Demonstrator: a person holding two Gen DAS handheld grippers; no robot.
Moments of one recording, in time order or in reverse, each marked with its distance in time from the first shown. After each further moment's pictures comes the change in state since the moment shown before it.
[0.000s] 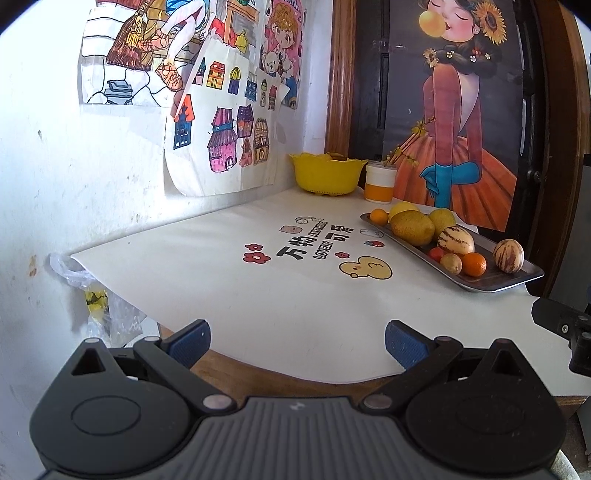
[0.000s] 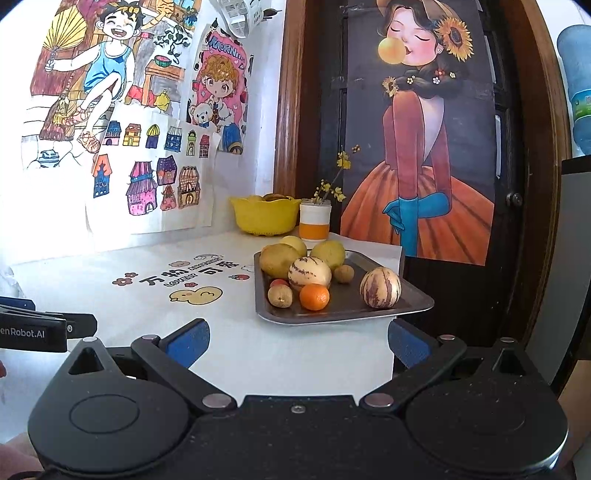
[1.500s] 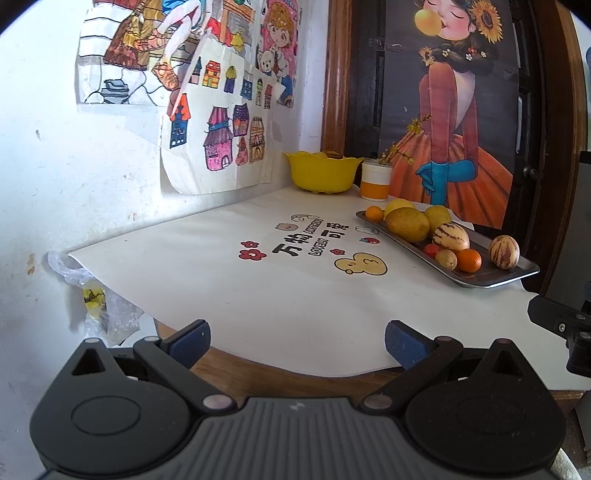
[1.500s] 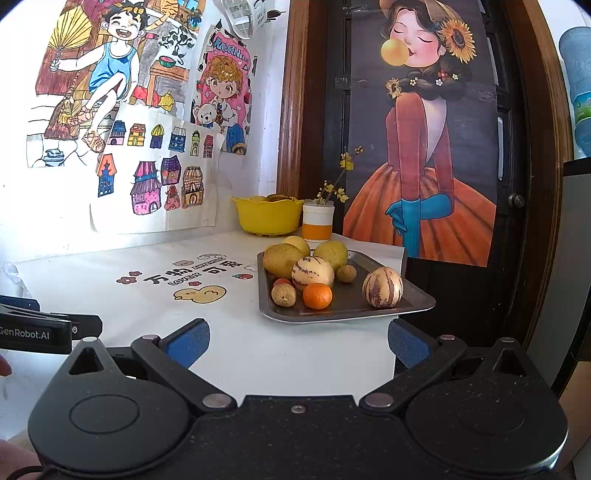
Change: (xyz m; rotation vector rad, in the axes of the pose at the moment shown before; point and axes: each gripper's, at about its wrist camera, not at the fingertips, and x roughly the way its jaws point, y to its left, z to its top) left arm -0.003 -0.002 -0.002 0.011 0.006 -0.013; right arm -0.001 0.001 -0.002 -0.003 -0.003 0.006
